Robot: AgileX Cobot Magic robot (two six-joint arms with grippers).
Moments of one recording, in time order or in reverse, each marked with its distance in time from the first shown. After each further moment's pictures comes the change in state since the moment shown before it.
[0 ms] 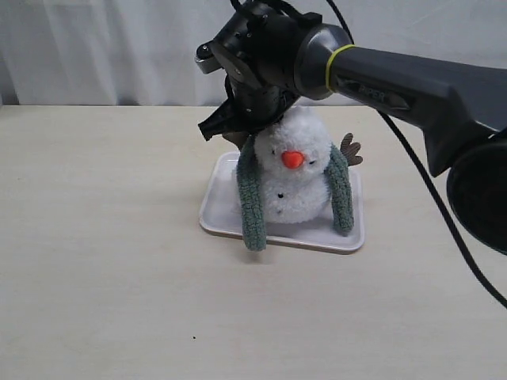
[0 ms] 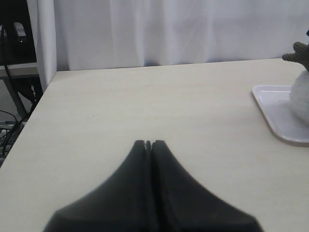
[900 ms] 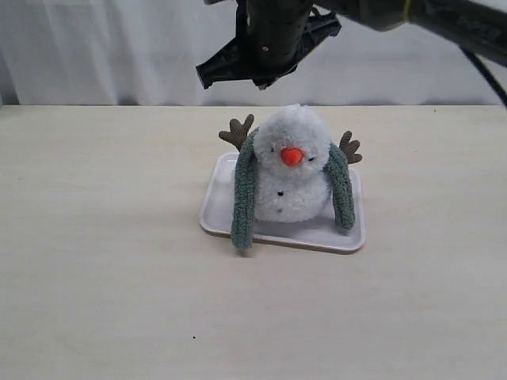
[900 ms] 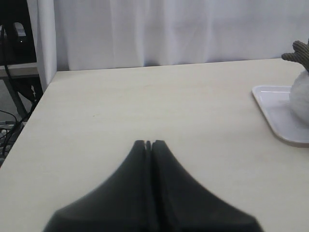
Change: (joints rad) left arm 0.000 0.000 0.000 0.000 0.000 0.000; right arm 0.009 -0.225 0.014 0.114 0.078 -0.111
